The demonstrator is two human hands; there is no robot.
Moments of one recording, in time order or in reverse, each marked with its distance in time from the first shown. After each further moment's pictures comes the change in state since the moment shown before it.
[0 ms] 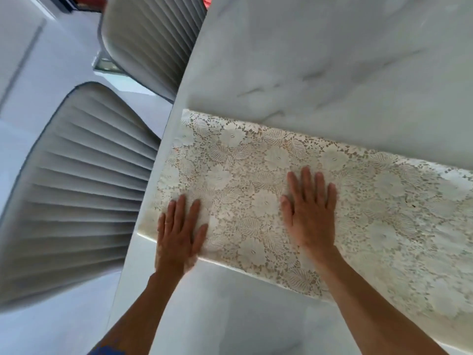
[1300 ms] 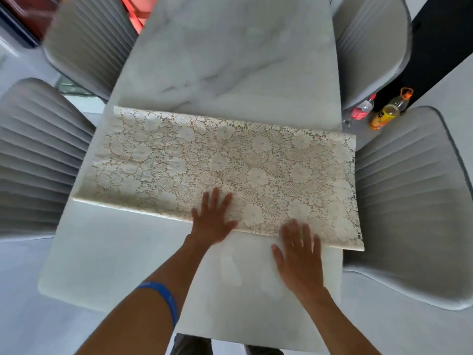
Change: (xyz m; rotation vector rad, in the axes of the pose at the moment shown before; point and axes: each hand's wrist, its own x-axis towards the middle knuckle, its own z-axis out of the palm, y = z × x) left_hand -0.112 0.283 0.028 0.022 -0.328 0.156; right_hand -0.278 0.185 -0.061 0.035 -0.221 0.156
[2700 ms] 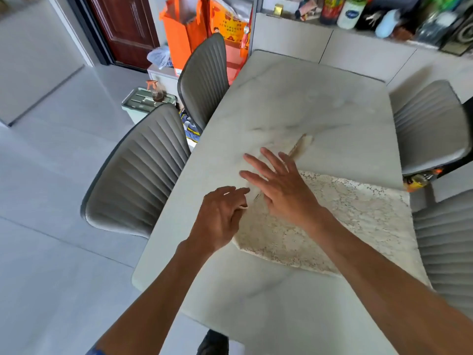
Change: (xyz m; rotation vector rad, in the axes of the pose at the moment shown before) left_hand -0.133 -0.203 -0.171 -0.391 0.783 0.426; right_hand 0.069 -0.309 -0.171 -0.306 0.531 -0.948
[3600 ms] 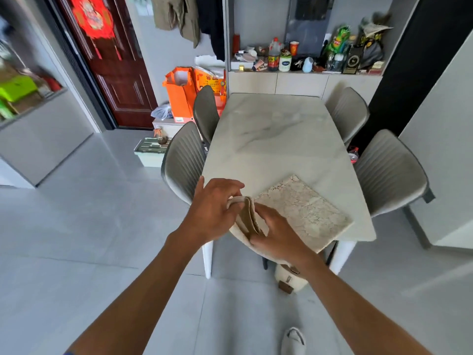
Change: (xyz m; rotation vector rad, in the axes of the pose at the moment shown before) left_hand -0.327 0.160 -0.237 0.007 -0.102 0.128; right_hand -0.228 -0.412 -0.145 0.804 0.120 0.593
